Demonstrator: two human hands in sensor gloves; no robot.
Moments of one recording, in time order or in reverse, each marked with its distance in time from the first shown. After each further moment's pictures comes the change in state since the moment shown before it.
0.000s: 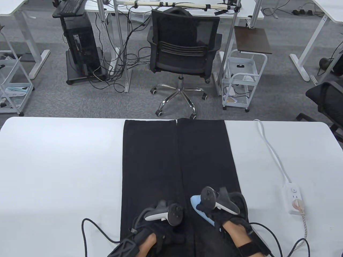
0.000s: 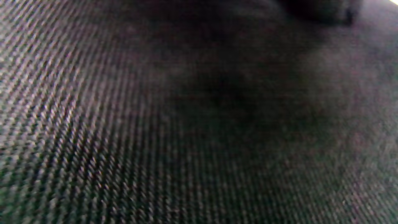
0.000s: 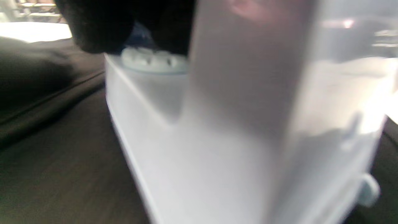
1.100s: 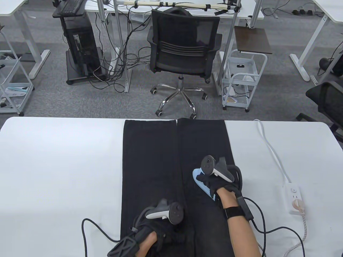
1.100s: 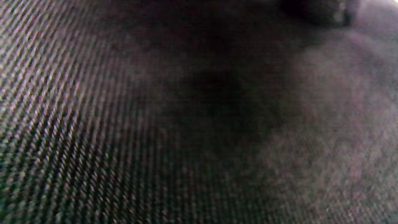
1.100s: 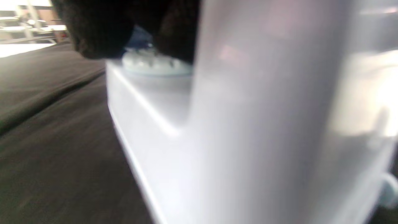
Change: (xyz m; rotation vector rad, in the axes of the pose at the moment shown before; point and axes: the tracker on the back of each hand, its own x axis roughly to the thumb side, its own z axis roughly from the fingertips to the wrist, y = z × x) left_hand -0.001 0.002 -0.003 -0.037 -0.007 0.006; right_hand -0.040 -0.030 -0.138 -0.023 0.220 -0.094
